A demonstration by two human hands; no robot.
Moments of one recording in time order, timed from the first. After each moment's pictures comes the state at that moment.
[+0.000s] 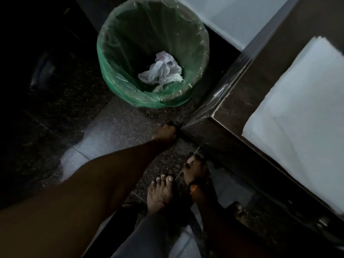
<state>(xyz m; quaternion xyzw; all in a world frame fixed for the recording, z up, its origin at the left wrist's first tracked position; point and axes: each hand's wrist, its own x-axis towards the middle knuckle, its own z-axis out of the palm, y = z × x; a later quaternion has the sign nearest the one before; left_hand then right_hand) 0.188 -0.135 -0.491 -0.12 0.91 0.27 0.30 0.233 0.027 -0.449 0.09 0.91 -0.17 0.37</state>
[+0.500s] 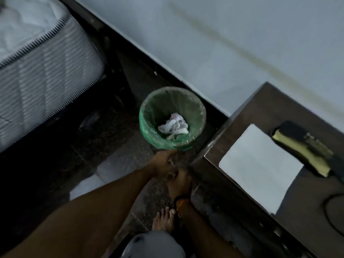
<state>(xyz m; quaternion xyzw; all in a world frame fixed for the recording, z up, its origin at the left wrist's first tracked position) 0.209 -0.190 -0.303 -0.18 0.86 0.41 0.22 0.226 -0.064 -0.314 0.00 0.91 -0.32 0.27</state>
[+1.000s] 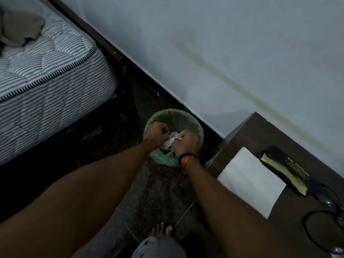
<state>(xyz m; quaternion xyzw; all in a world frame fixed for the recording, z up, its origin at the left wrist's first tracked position) 0.143 -0.266 -0.205 -0.30 0.87 0.40 0.01 0.106 -0.147 -0.182 -0.10 0.92 -0.32 0.19</state>
